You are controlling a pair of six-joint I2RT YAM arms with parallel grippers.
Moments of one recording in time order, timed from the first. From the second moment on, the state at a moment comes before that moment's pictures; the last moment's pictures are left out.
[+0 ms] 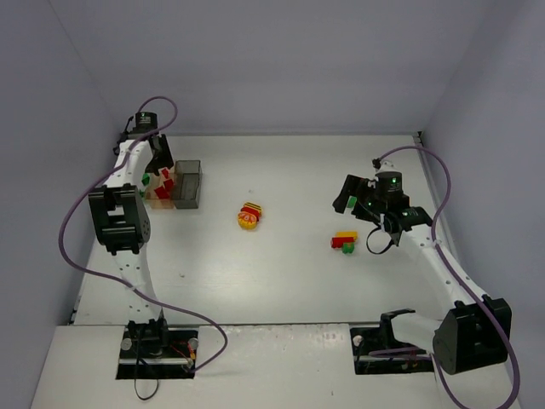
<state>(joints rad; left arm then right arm) 0.08 2.14 1.91 -0.74 -0.10 -0.23 0.19 1.16 0.85 -0.38 -0.08 0.44</state>
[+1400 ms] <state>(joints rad) -0.38 1.39 1.03 -0.51 0.10 -0.29 0.17 1.70 1.12 -0.37 0.22 0.48</state>
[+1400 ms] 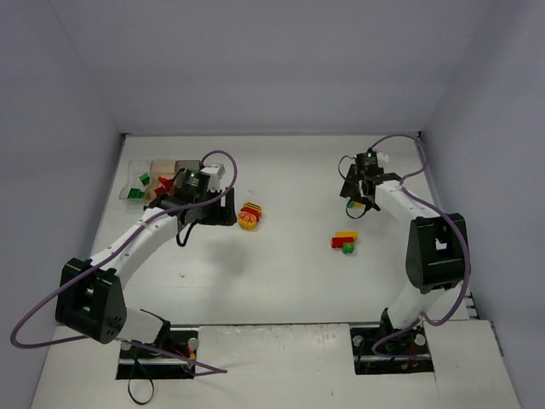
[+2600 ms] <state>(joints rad) -0.38 1.39 1.03 -0.46 0.12 -0.27 -0.02 1.91 1.29 -0.52 -0.23 -0.64</state>
